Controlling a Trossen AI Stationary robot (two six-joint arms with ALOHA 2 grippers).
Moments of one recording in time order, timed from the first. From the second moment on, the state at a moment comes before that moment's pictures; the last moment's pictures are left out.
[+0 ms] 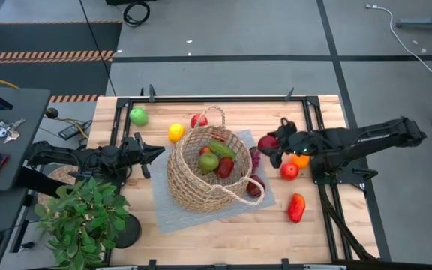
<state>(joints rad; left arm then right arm) -0.14 0.14 0.01 0.08 -0.49 -0.17 0.10 0.86 0.67 -0.45 0.48 0.45</state>
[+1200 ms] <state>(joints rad) -0.14 0.14 0.01 0.08 -0.49 -0.17 -0.06 0.74 0.68 0.05 0.10 0.38</state>
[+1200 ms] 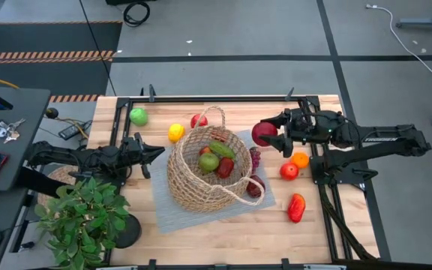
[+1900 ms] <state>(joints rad) -0.14 0.14 0.01 0.08 -0.49 -0.17 -0.16 1.08 0.94 -0.02 -0.15 0.32</state>
